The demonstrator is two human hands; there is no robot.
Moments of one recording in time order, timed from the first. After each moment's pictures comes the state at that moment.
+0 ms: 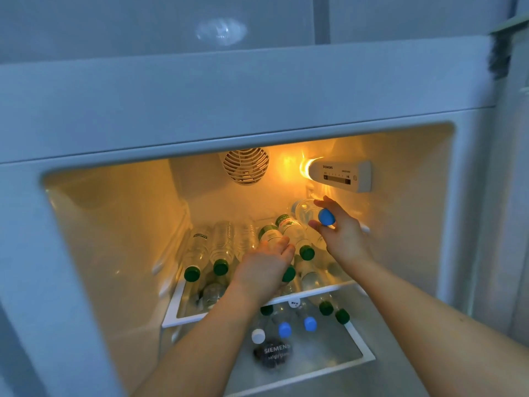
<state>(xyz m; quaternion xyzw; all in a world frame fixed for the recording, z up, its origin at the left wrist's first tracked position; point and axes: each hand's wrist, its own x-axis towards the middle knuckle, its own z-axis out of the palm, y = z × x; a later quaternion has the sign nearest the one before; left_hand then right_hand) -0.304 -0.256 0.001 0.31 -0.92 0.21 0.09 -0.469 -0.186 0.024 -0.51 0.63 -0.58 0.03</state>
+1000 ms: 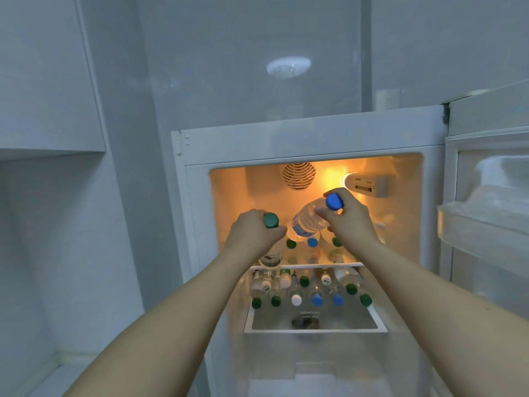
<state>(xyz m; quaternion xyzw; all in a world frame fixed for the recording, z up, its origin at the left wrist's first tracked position) -0.175 -0.077 0.094 0.51 -0.77 -0.09 0.39 -0.366 -0.052 0.083 -0.56 0.55 -0.61 0.05</state>
